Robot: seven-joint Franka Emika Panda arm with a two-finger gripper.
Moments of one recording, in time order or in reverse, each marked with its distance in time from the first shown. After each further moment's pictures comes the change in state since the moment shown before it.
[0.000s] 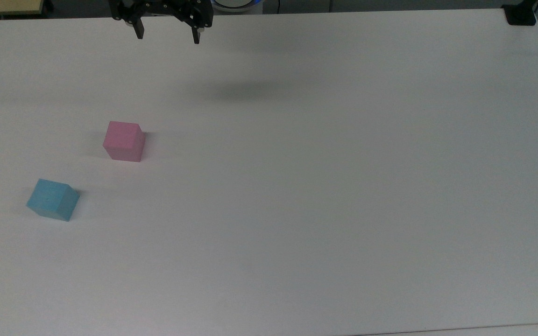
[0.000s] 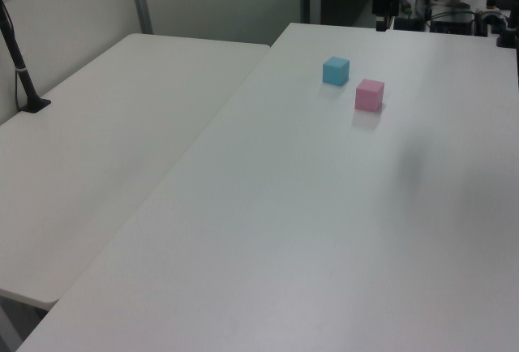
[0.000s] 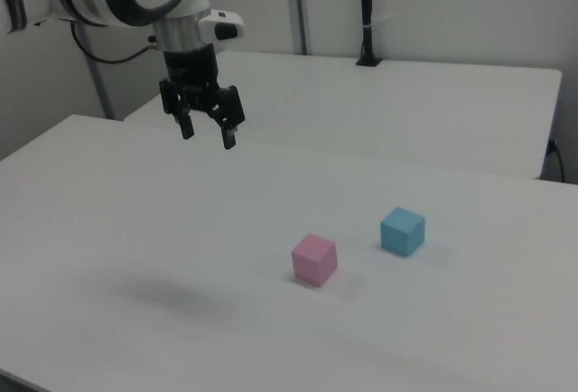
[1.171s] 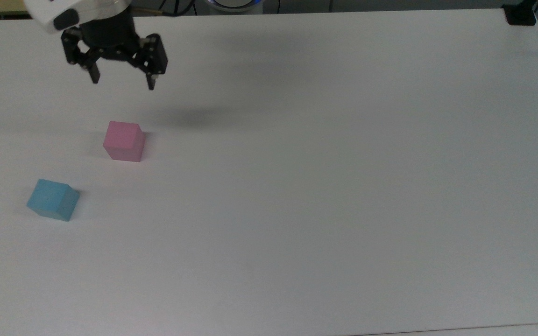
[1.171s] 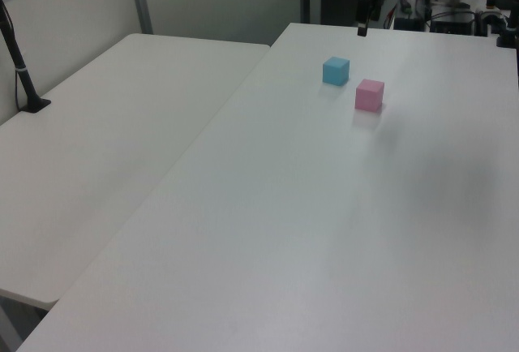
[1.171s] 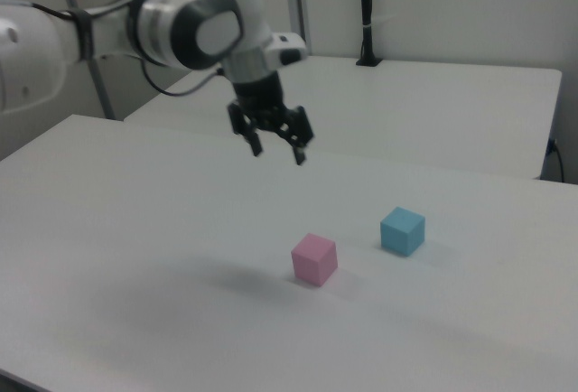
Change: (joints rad) arm -0.045 0.135 -0.089 0.002 0.000 0.275 -0.120
